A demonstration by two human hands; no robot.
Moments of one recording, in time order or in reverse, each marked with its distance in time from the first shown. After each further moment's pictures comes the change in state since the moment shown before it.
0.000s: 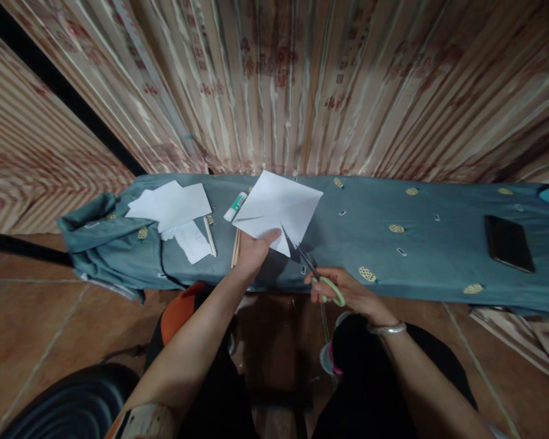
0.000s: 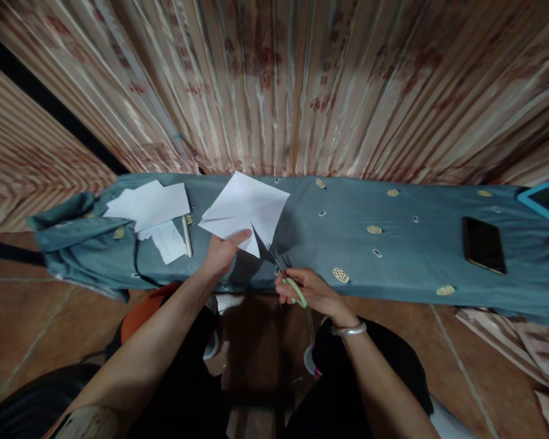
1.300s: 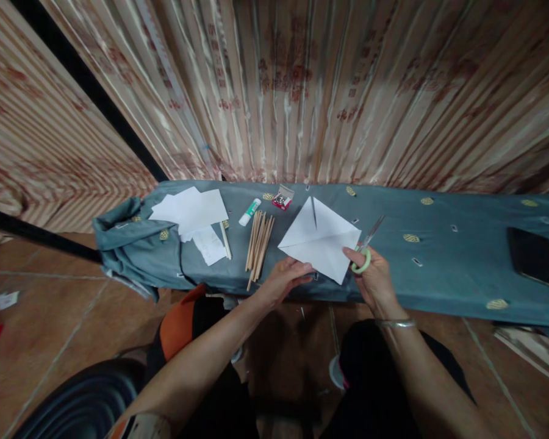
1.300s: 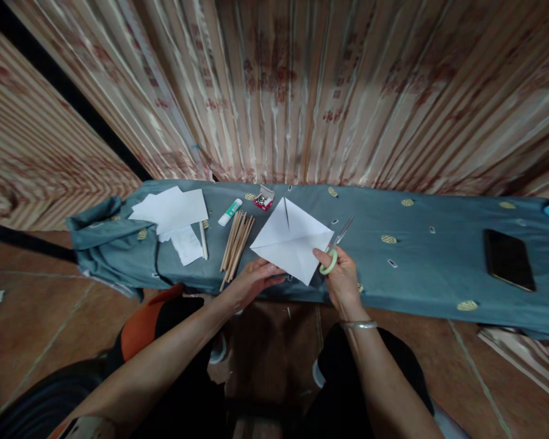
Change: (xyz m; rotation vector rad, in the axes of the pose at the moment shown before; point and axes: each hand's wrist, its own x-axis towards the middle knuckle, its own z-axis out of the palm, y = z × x) left_hand -0.054 0.005 -0.005 -0.263 -0.407 -0.504; right_hand 0.035 0.004 -0.009 0.427 0.769 -0.334
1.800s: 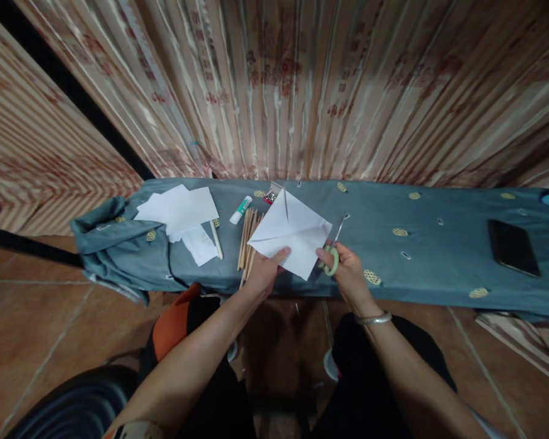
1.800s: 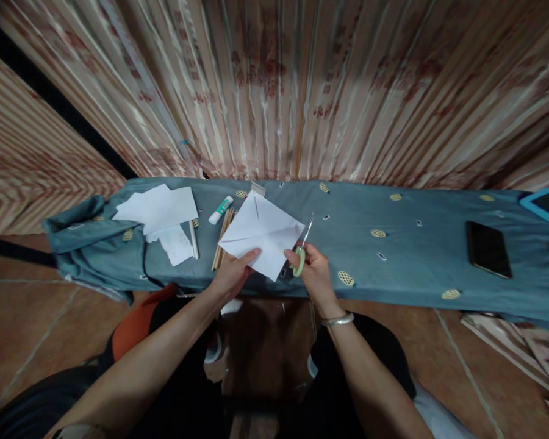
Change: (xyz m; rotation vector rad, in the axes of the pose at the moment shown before) left_hand 0.014 0.004 -0.001 -0.045 0.341 0.202; right_hand -0.013 0.005 0.020 -0.168 -0.151 0.030
